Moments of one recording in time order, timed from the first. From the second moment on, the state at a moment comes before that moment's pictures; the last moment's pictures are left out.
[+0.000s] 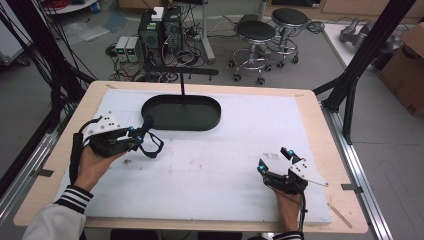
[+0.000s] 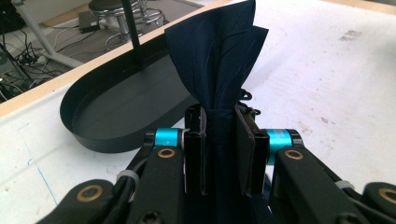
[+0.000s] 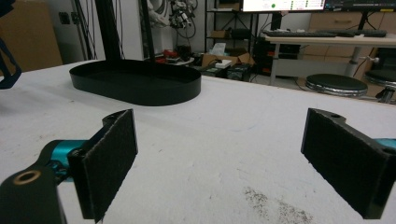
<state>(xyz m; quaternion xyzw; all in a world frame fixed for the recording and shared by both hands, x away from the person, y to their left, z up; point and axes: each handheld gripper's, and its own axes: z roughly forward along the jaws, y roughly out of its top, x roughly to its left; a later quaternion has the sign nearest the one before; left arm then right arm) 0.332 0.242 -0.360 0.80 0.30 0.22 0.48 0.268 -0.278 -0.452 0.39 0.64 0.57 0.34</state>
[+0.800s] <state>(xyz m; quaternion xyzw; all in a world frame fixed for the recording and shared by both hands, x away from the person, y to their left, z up) 0.367 0.234 -0.312 0.78 0.28 0.24 0.51 0.268 -0.279 -0.452 0.39 0.64 0.57 0.34</state>
